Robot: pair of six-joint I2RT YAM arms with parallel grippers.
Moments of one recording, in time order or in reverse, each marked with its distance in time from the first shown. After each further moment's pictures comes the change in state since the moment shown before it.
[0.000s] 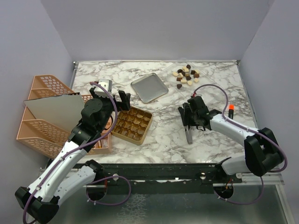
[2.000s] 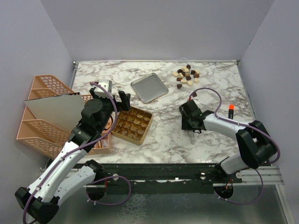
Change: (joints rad) left arm 0.000 -0.004 -0.005 0.000 0.000 0.000; right arm 0.069 0.105 0.008 -0.028 0.085 0.053
